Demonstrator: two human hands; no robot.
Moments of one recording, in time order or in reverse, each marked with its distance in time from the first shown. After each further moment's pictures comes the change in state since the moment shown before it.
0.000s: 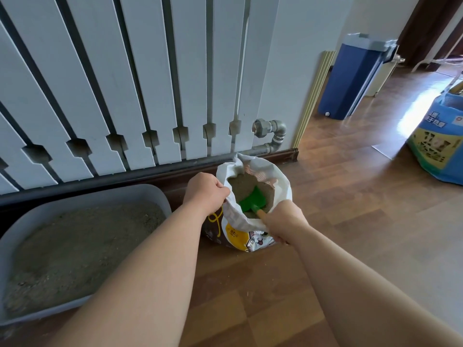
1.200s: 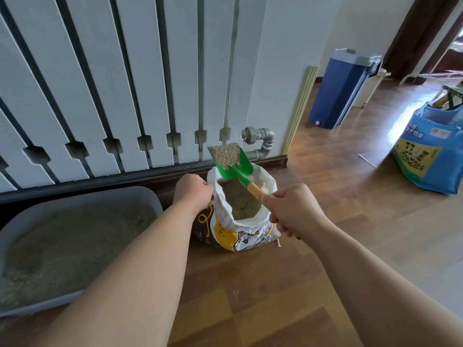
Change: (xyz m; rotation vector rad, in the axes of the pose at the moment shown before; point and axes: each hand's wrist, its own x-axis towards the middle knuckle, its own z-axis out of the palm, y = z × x) left_hand -0.001 0.005 0.000 -0.090 0.053 -0.140; right_hand -0.075 -0.011 -0.074 0.241 0.064 -0.132
